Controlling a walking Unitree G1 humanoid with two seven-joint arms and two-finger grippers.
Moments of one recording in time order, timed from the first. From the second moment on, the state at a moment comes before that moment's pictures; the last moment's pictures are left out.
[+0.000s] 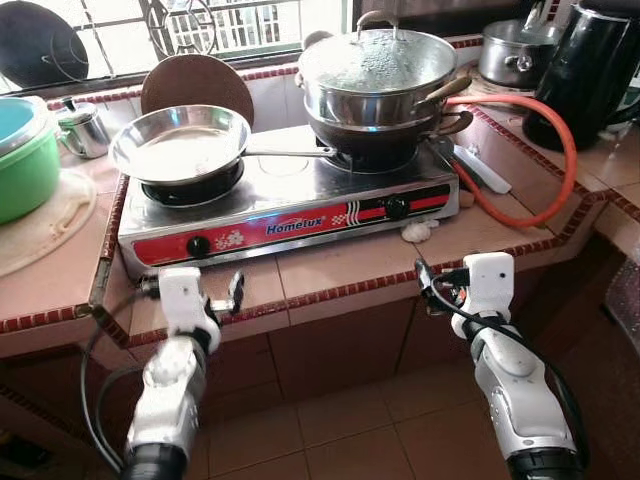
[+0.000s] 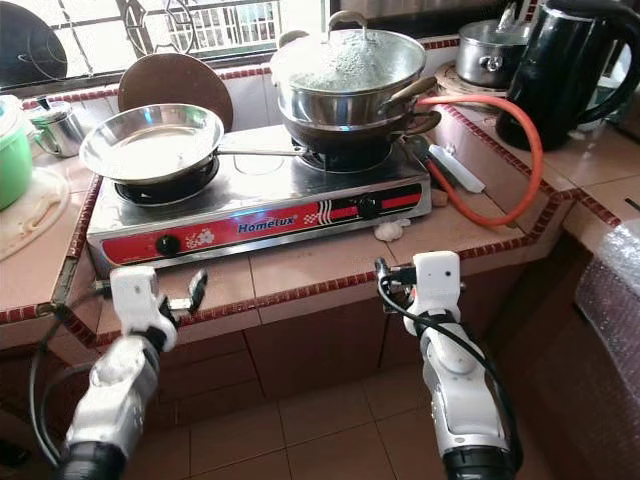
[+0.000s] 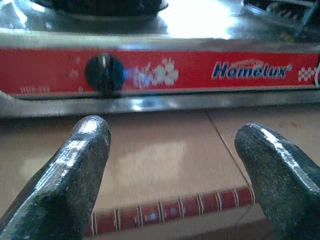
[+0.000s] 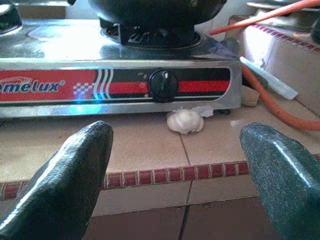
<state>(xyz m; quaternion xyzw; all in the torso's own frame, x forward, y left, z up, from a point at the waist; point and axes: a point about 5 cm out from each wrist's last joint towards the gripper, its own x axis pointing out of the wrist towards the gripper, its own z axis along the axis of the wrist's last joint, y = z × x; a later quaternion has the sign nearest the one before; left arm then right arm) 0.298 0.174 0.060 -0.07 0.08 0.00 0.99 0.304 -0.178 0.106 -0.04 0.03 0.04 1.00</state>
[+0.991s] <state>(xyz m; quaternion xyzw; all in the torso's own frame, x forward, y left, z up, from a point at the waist) 0.294 0.195 0.071 -0.03 0.04 0.06 1.00 0.322 -0.141 0.100 -0.03 0.03 0.11 0.99</state>
